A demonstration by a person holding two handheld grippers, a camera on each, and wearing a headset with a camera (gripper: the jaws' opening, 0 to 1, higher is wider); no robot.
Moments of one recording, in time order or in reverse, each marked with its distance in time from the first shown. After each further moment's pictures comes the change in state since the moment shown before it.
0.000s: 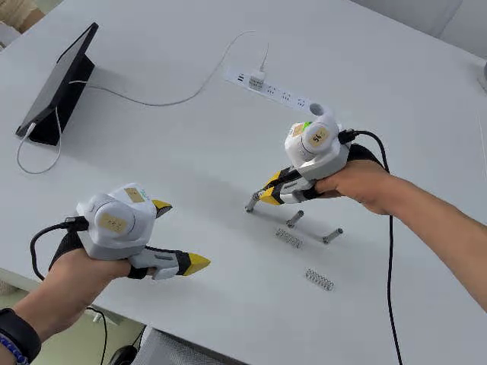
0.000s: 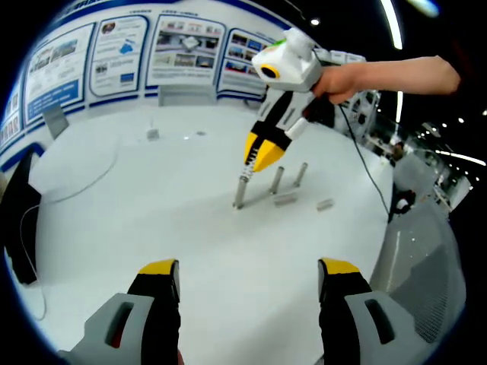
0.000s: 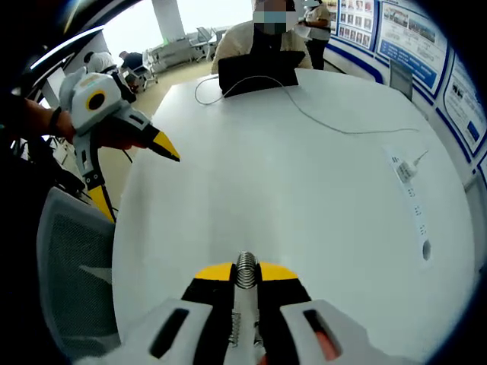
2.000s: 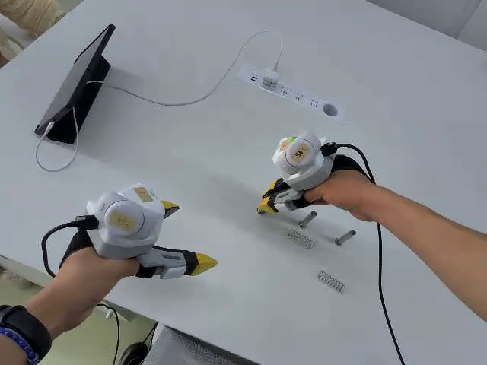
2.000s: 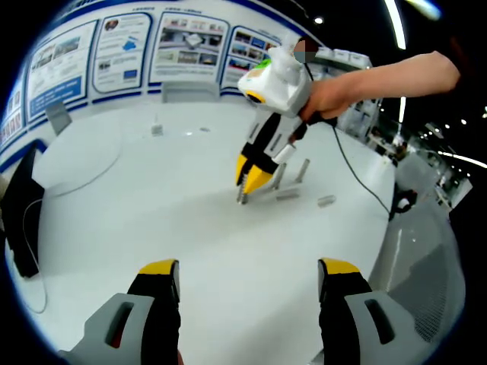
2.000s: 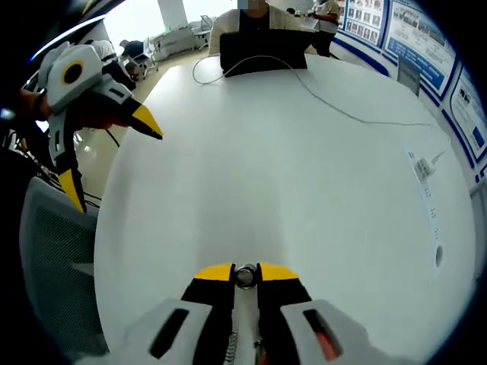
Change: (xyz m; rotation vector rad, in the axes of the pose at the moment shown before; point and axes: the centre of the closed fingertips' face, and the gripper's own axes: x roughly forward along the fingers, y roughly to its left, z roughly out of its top) left arm -0.004 0.007 -0.011 -0.012 0.015 0.014; right arm 0.046 0.000 -0.010 -0.029 0.058 -0.007
